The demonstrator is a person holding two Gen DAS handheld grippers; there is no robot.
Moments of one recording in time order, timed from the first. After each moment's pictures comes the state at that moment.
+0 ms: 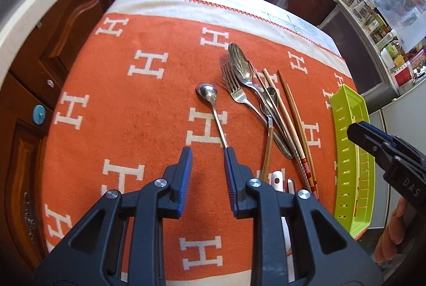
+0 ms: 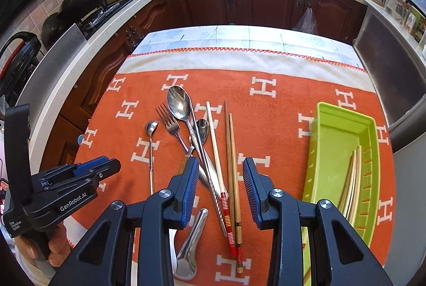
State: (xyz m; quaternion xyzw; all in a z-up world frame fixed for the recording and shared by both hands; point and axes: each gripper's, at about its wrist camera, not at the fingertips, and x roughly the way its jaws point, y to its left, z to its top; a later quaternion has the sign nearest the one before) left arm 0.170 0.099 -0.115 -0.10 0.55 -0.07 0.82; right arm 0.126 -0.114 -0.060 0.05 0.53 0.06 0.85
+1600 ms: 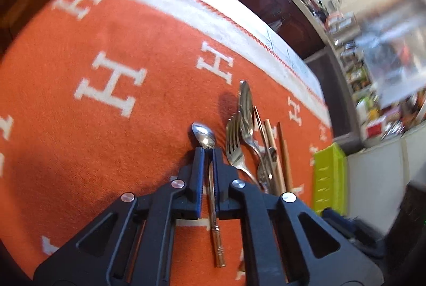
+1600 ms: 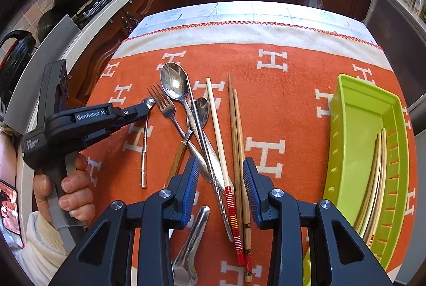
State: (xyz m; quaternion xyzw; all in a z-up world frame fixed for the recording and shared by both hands) left arm 0.263 0.098 -0.189 -0.23 0.51 -0.12 0.82; right arm 0.136 -0.113 -0.112 0.07 0.56 0.07 0.82
